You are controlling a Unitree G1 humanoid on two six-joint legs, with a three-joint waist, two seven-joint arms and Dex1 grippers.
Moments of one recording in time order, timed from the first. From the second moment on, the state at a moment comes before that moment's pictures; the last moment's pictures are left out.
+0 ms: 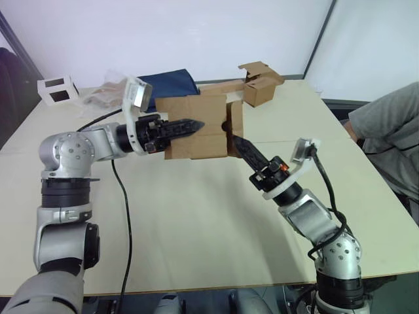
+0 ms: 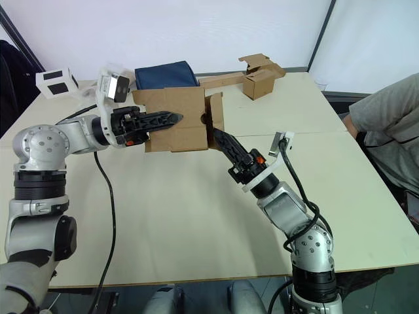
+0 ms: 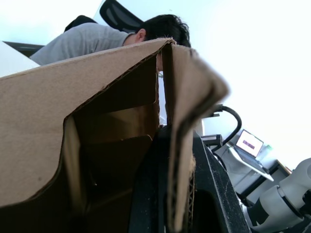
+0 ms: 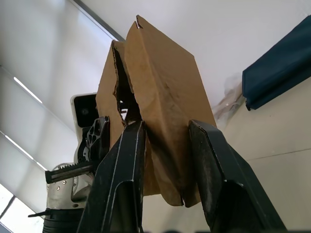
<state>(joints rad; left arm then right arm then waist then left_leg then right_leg) -0.94 0.56 0.17 0.16 -0.98 1.17 -1.03 -0.28 -0.18 -0.09 -0.47 1.32 0.60 0.13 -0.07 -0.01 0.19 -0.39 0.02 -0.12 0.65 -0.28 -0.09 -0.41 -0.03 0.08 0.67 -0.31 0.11</state>
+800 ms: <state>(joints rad) -0.94 0.54 0.17 0.16 -0.97 1.16 -1.03 -0.34 -0.21 -0.04 -0.54 1.38 0.67 0.01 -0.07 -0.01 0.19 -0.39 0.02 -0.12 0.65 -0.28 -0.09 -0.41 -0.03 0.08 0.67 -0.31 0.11</state>
